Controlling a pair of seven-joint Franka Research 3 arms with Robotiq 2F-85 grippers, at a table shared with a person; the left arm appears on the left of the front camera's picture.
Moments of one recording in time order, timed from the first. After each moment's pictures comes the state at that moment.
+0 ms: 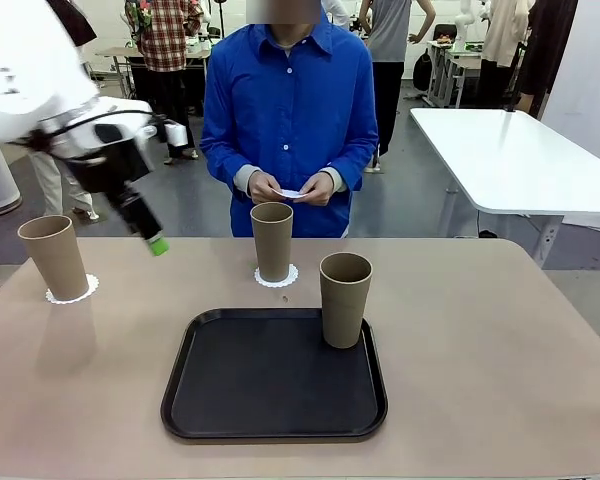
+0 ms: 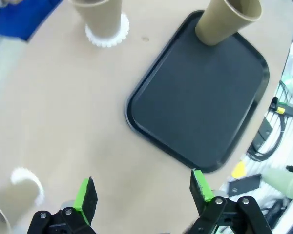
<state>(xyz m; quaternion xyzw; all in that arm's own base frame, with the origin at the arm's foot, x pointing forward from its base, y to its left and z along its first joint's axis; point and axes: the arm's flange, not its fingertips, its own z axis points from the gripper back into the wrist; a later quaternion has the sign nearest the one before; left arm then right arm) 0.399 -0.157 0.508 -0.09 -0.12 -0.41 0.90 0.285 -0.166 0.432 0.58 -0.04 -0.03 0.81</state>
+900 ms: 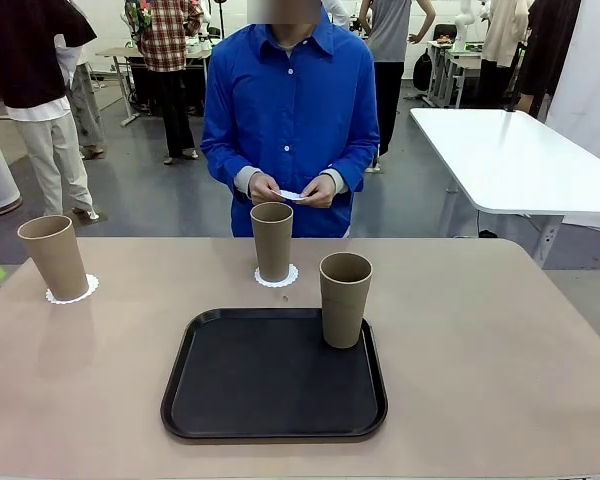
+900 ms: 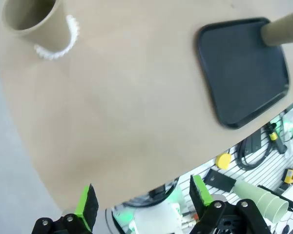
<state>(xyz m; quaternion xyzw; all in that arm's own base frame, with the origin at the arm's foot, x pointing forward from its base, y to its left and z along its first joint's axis) 0.321 0.019 0.509 -0.10 -0.07 -0.14 0.98 0.285 -0.166 0.432 0.58 -0.04 -0.03 0.81</state>
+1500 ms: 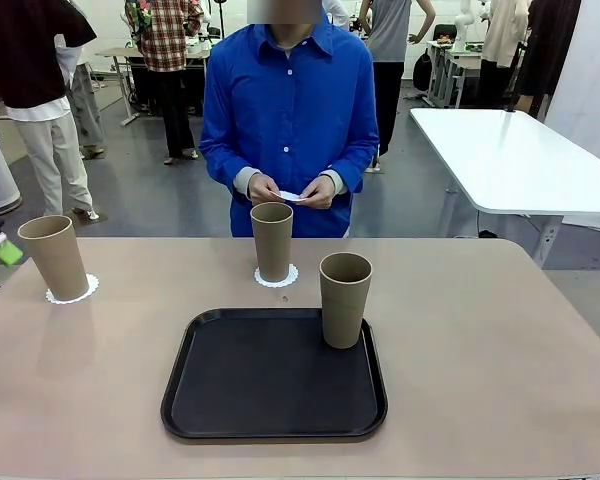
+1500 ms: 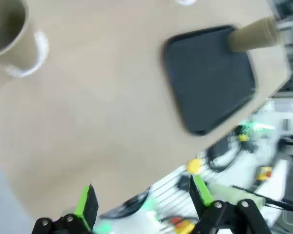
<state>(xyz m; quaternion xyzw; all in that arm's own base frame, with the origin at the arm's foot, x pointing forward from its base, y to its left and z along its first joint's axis) 0.337 0.037 0.512 -0.22 -0.07 -0.15 0.96 0.285 -0.166 0.432 0.58 -0.04 -0.03 0.81</state>
